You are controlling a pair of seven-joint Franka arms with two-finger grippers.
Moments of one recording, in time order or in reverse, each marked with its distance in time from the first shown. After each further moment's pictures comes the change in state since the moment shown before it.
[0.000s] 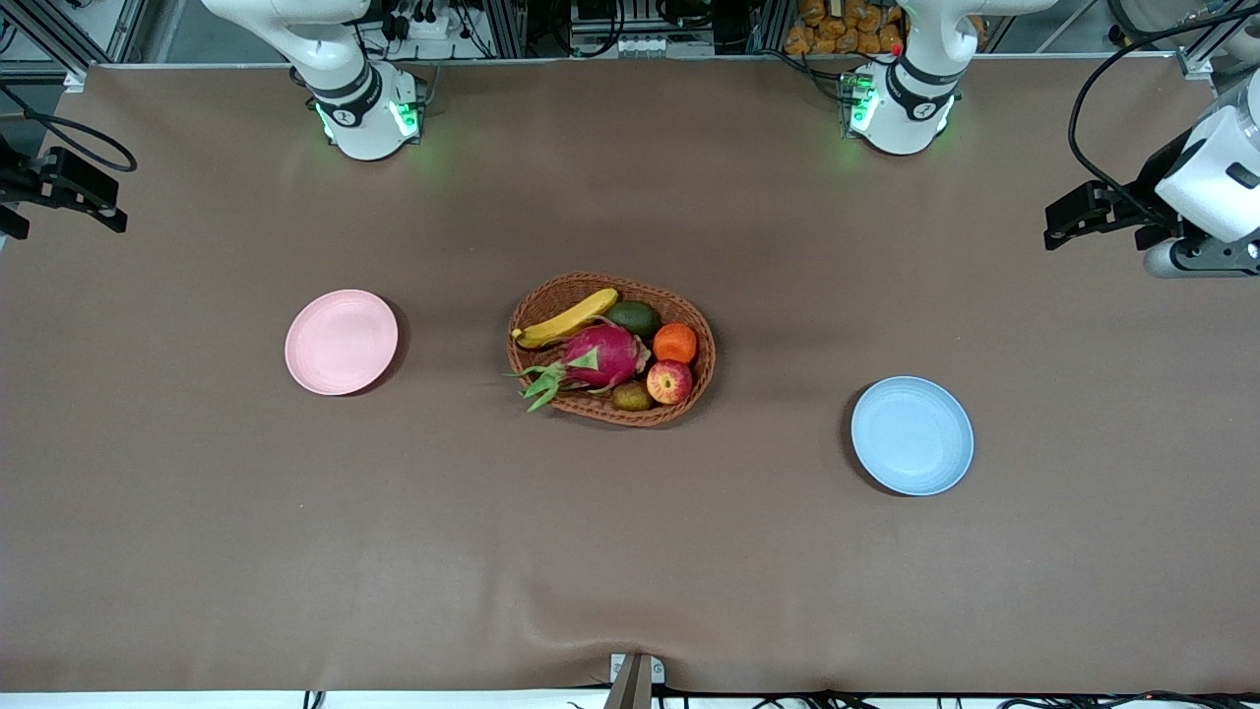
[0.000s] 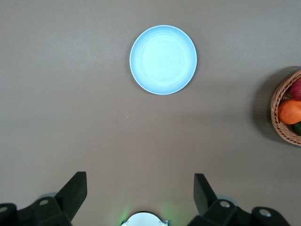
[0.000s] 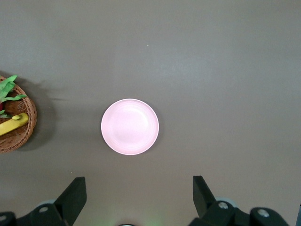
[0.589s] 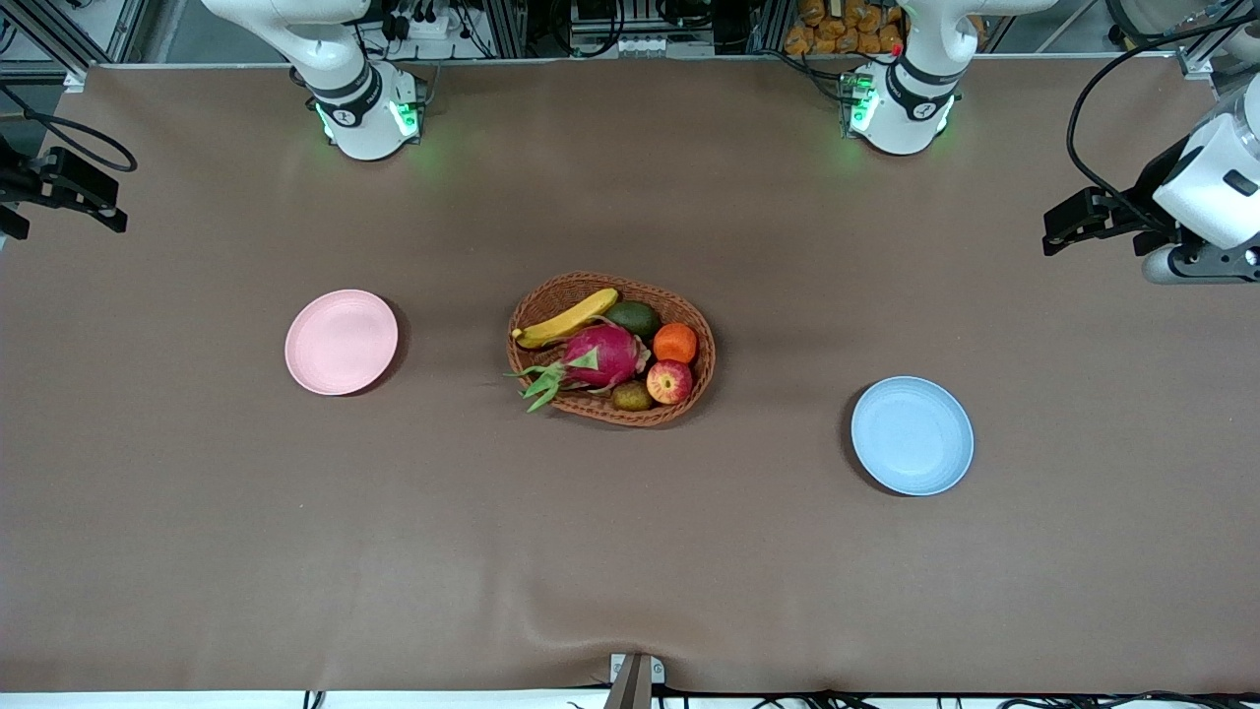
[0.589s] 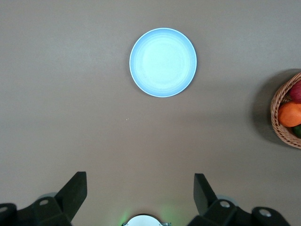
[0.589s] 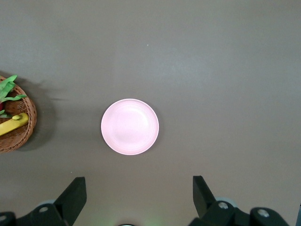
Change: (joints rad) left arm 0.000 0.005 0.000 0.001 0.000 0.012 0.000; right arm 0.000 0.000 0.000 0.000 0.000 0.000 0.000
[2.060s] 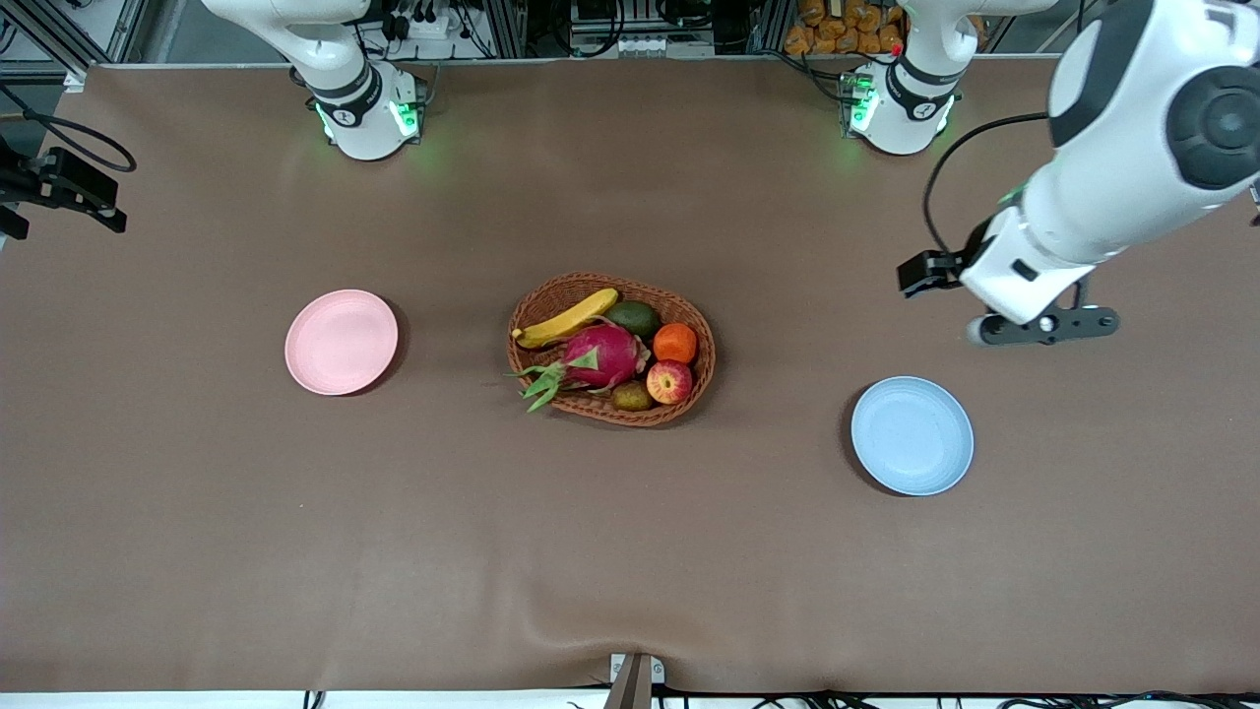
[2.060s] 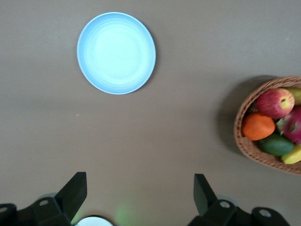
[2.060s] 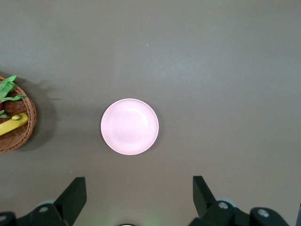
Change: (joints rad) left arm -0.012 0.154 -0.224 0.000 -0.019 0.097 -0.343; right arm -0.001 0.001 -0.001 0.000 0.000 0.000 0.000
